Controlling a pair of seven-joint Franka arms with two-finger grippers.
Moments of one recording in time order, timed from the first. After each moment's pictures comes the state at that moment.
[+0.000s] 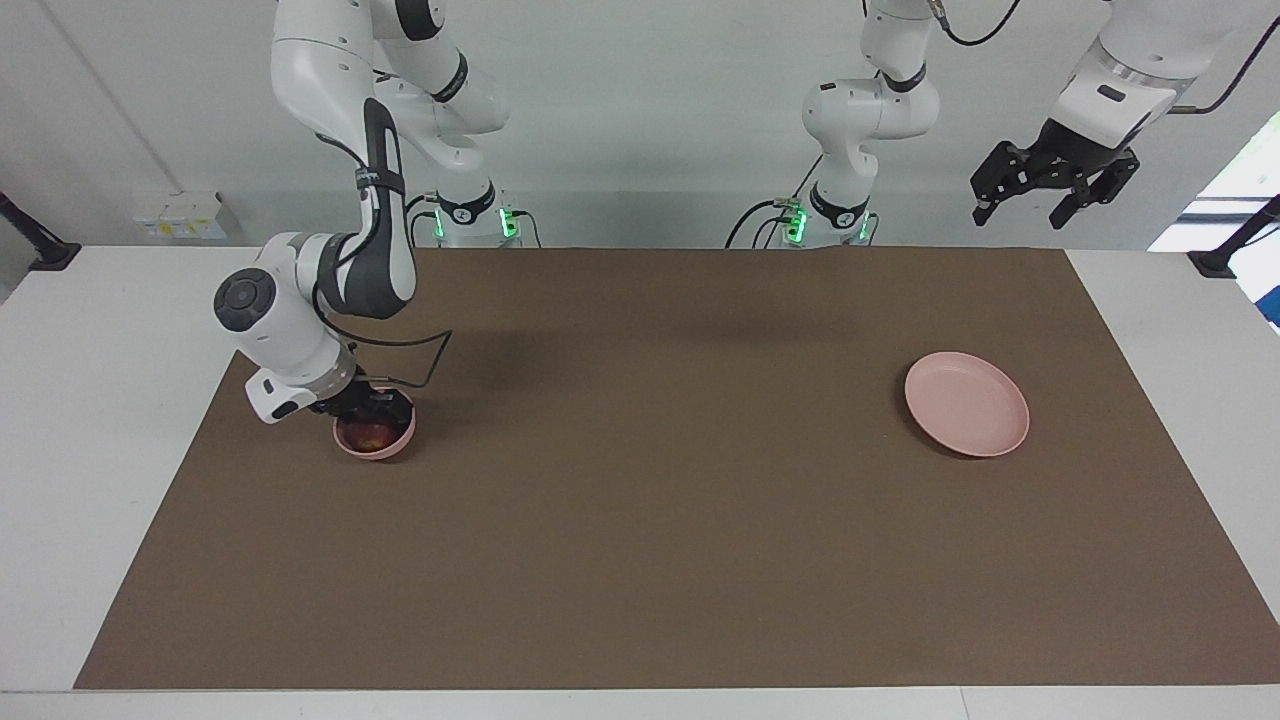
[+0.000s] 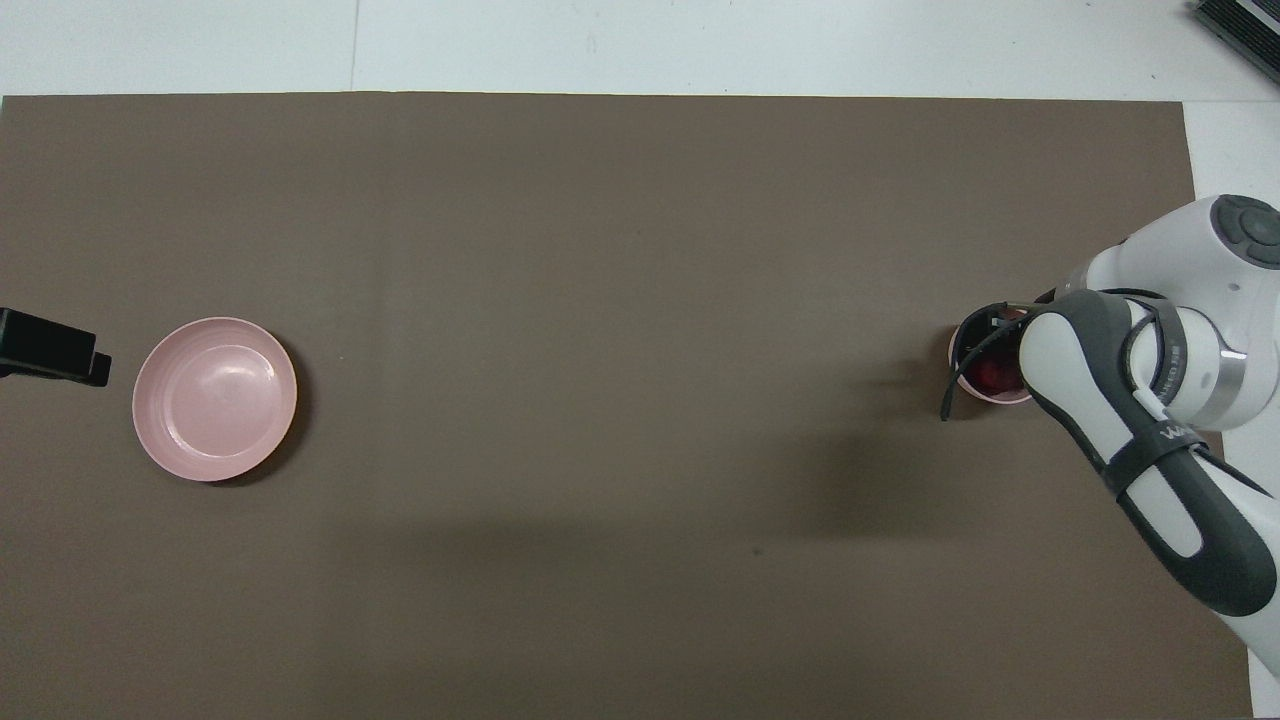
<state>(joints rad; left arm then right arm) -0.03 -0.02 -0.04 -1.42 -0.03 1.34 0.02 -0.01 0.31 -0.09 -1.92 0.08 2.10 0.00</state>
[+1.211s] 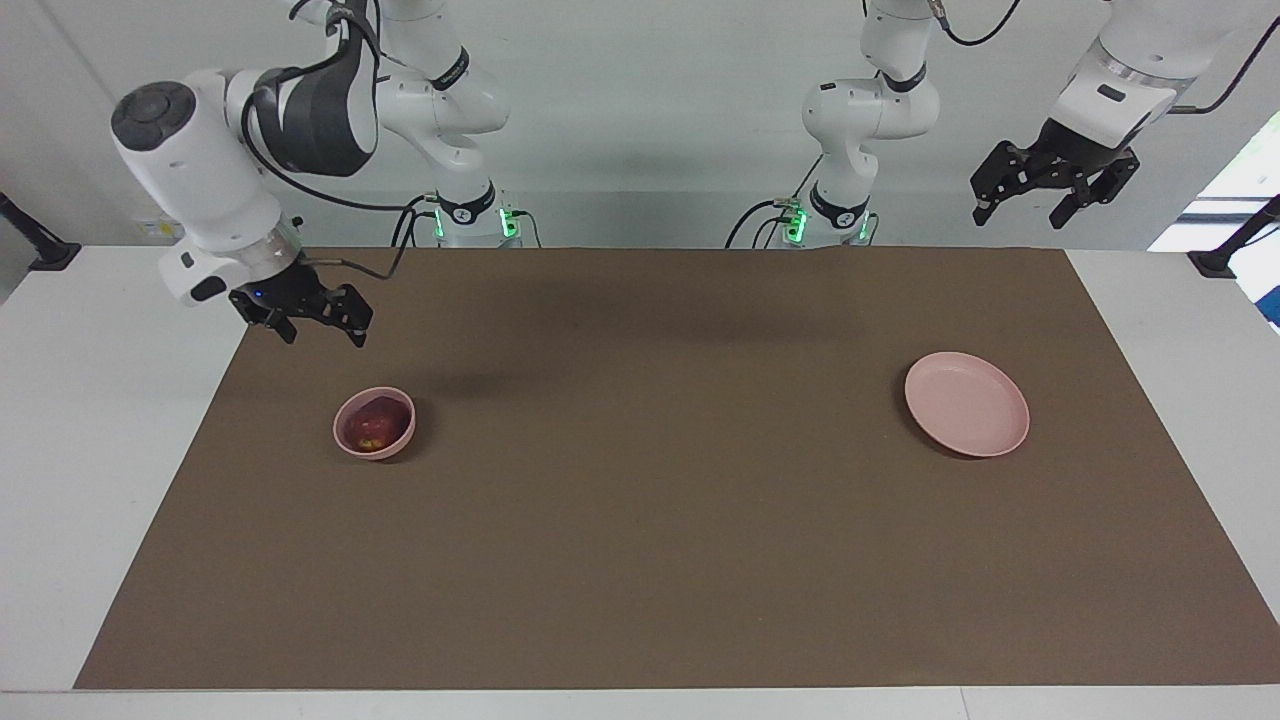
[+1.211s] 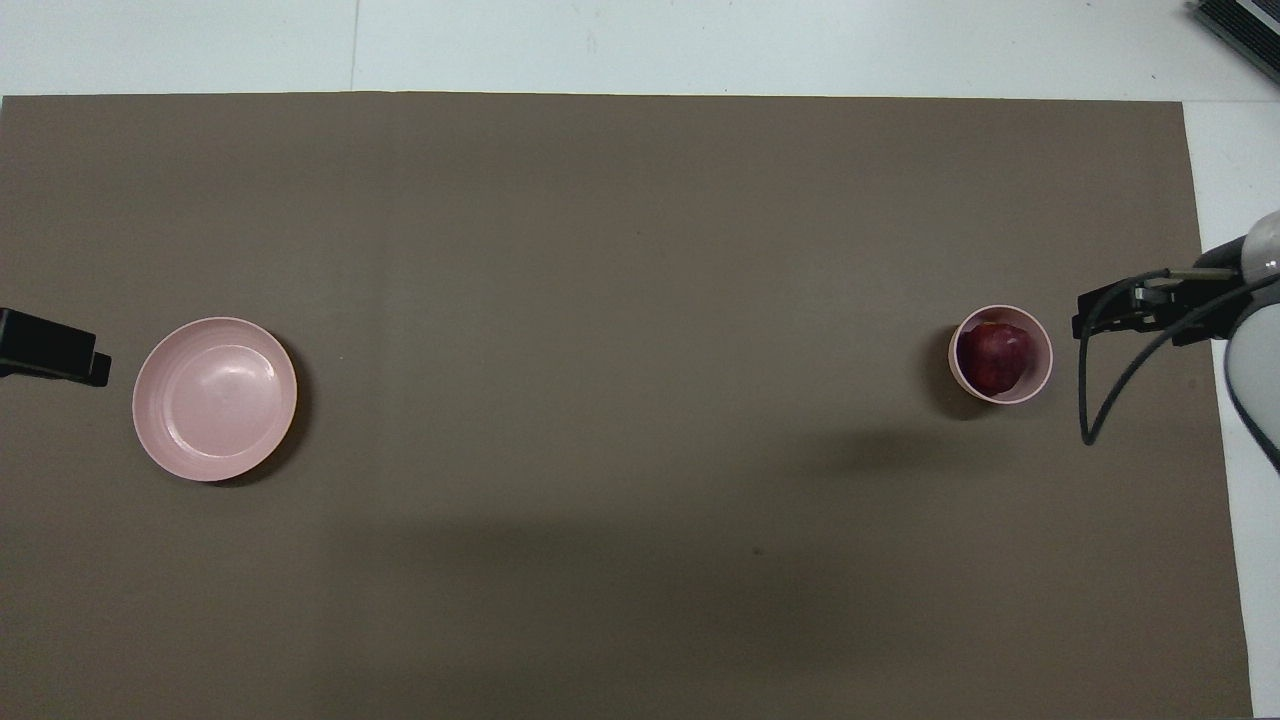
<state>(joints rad) -0.03 -0.02 -0.04 -1.42 -0.03 1.34 0.02 0.00 0.05 -0.08 -1.69 0.01 1.70 0.00</state>
